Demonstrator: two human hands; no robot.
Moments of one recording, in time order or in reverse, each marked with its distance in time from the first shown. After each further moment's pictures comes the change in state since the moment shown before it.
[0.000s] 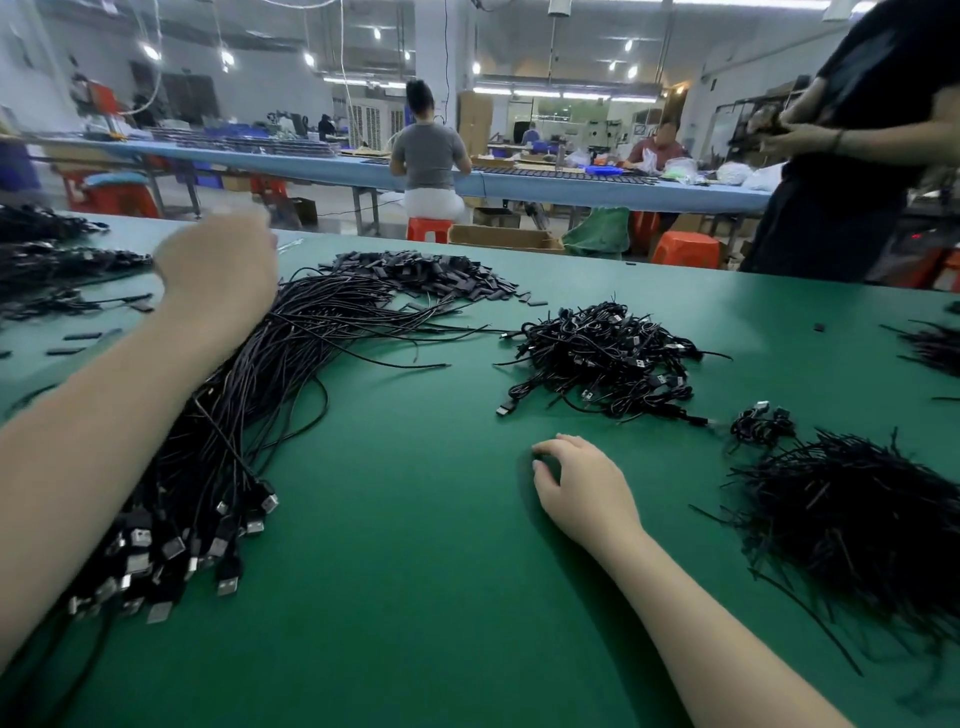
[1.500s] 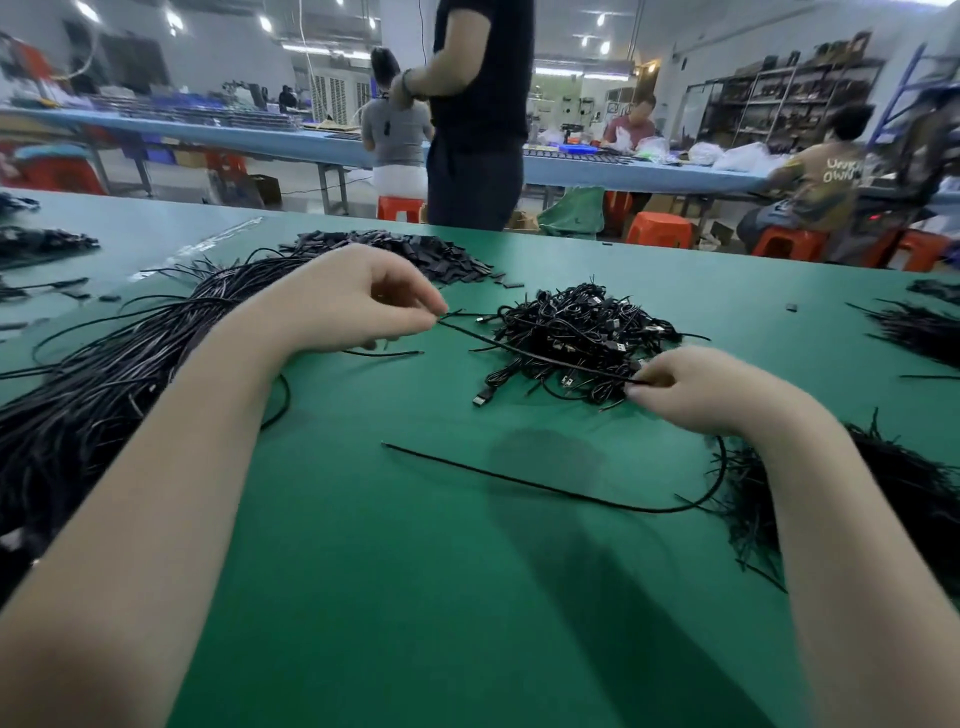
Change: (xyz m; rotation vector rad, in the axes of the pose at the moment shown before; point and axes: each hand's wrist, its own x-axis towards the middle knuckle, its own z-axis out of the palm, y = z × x) left_hand -0.043 0.079 -0.017 -0.918 -0.621 0.461; right_hand 0.034 0.017 -0.148 -0.186 -0.341 0.156
